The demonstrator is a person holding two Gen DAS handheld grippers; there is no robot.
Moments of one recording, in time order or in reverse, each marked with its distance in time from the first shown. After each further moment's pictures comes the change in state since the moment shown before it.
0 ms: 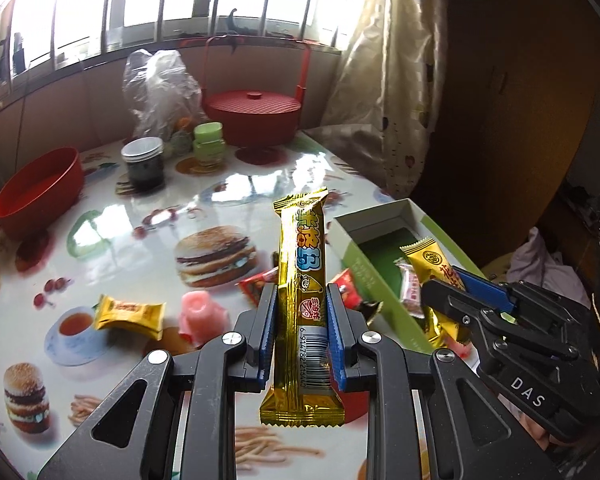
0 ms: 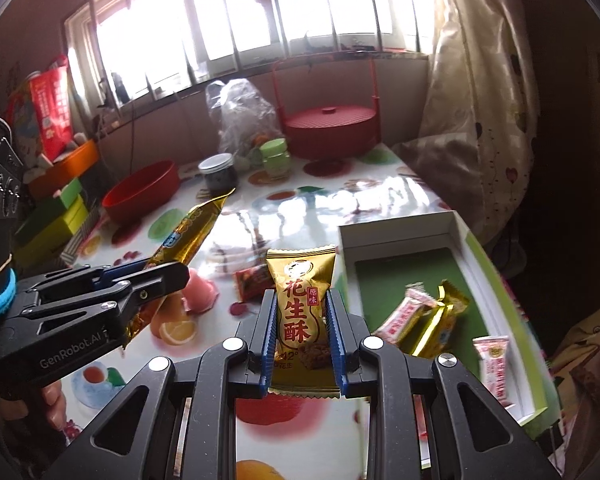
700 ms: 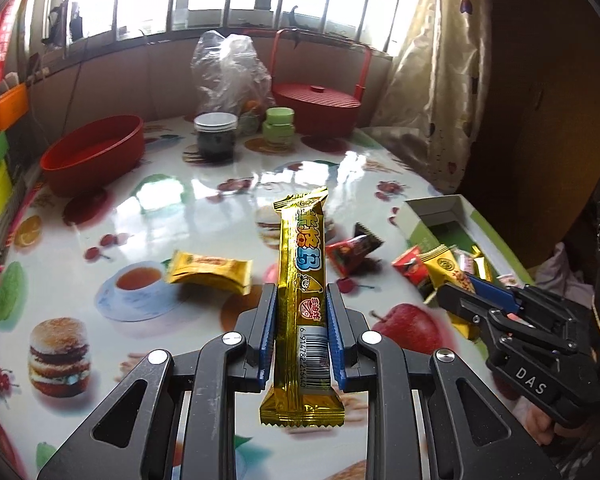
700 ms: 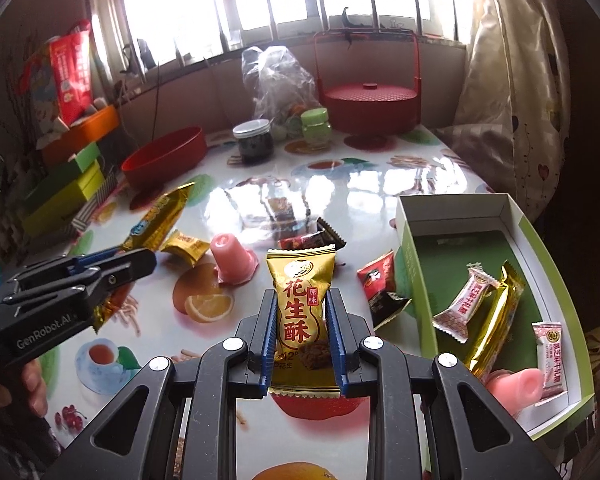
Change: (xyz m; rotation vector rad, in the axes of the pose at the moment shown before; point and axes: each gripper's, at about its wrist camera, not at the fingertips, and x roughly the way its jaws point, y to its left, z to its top) left arm -0.027 0.059 -0.035 -0.098 -0.009 0.102; right arm 0.031 0.045 -0.017 -0.063 0.066 0.061
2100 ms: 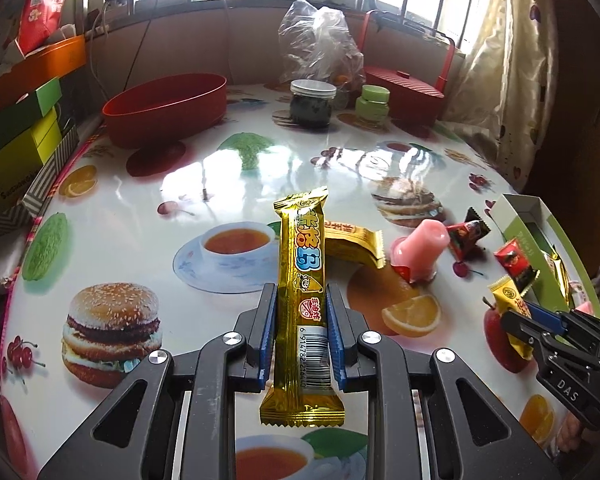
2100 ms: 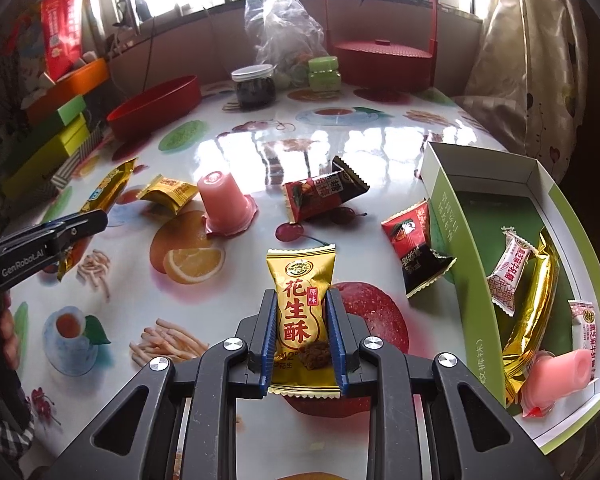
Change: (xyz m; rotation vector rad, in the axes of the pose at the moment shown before) left arm 0.018 0.081 -0.026 -0.105 0.039 0.171; right arm 0.048 0.015 -0.023 -0.050 0.133 -0.038
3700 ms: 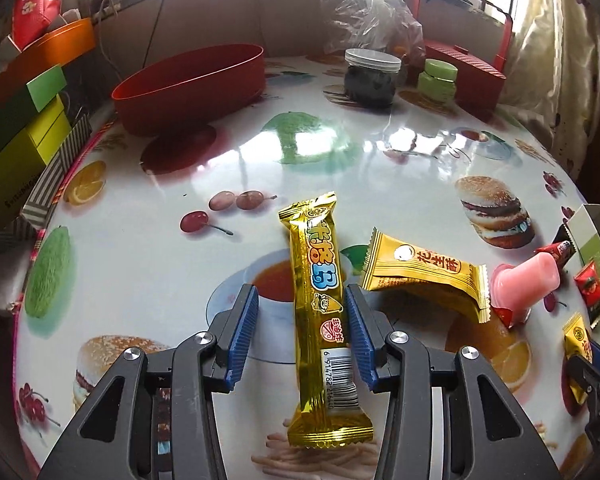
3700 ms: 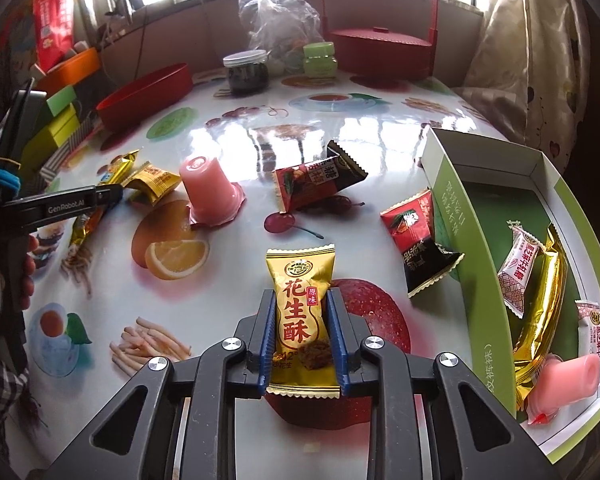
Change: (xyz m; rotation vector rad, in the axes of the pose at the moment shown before) left arm 0.065 0.029 0.030 -0.012 0.098 0.142; right arm 0.016 0.000 0.001 -0.004 0.039 -0.025
